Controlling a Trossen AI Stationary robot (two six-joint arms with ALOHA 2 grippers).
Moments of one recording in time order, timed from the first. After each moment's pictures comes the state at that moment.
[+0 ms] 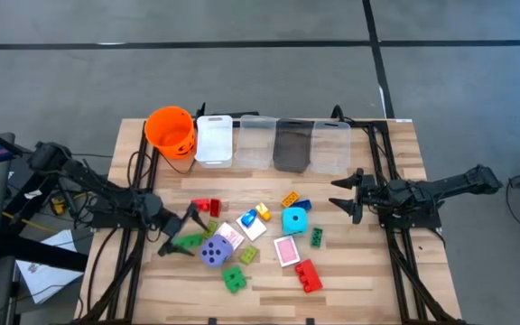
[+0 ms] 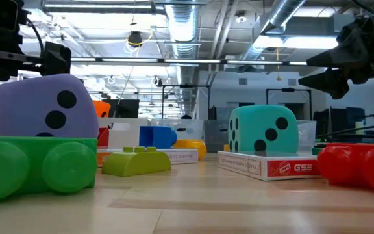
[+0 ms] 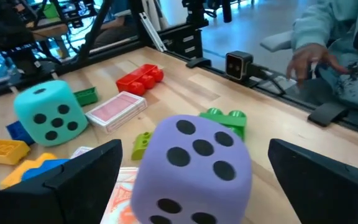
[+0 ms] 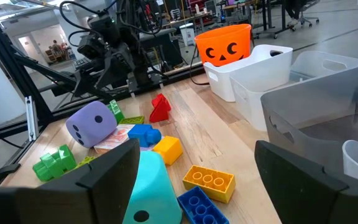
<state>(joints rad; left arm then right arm) -0.39 0.83 0.01 0.61 0.13 0.20 0.22 0.18 0.01 0.06 0.43 0.30</state>
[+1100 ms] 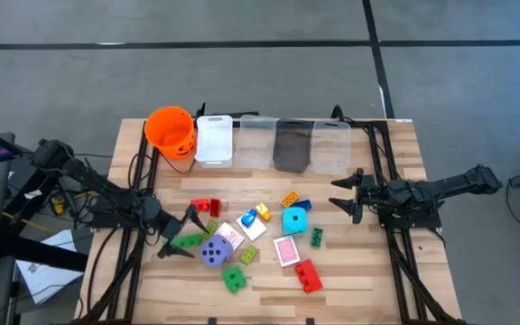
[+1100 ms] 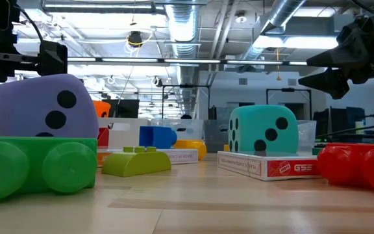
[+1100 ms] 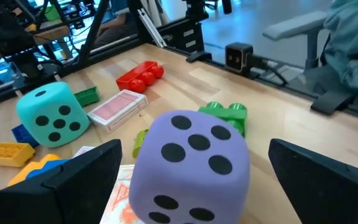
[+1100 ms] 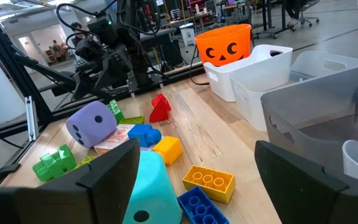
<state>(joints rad) -0.44 0.83 0.01 0.59 0.05 0.27 0.22 0.18 0.01 0.06 0.43 0.30</state>
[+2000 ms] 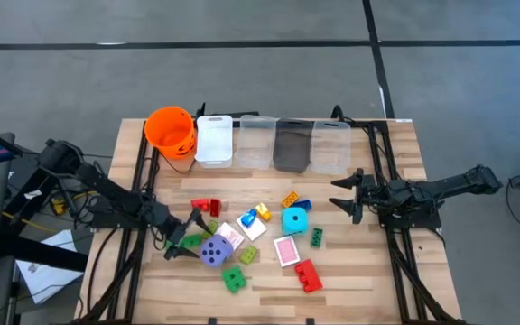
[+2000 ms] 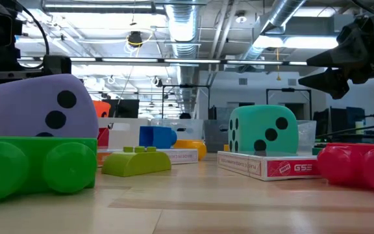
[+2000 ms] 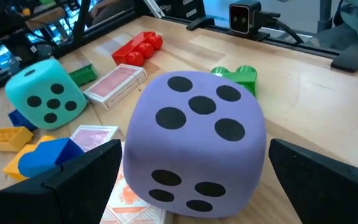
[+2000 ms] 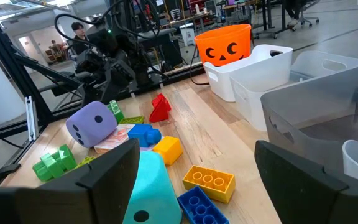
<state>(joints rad) -0.44 1.10 0.01 0.77 0.02 0.35 0.22 0.18 0.01 0.06 0.43 0.30</state>
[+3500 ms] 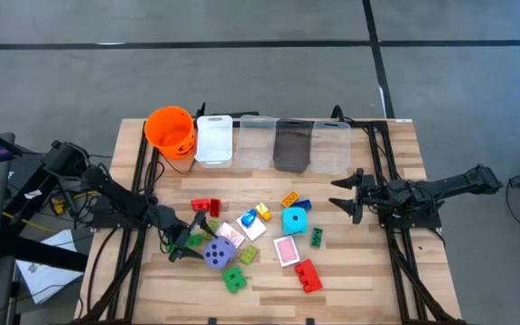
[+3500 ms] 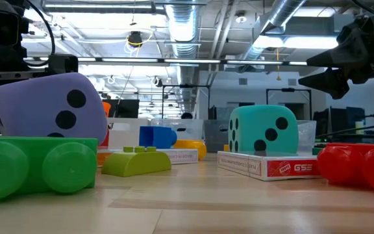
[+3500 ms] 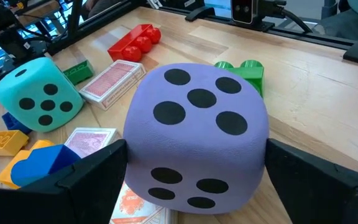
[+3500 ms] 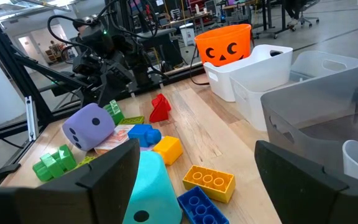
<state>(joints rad) -0.44 1.21 0.07 0.77 0.00 0.36 0.22 0.18 0.01 0.06 0.43 0.30</state>
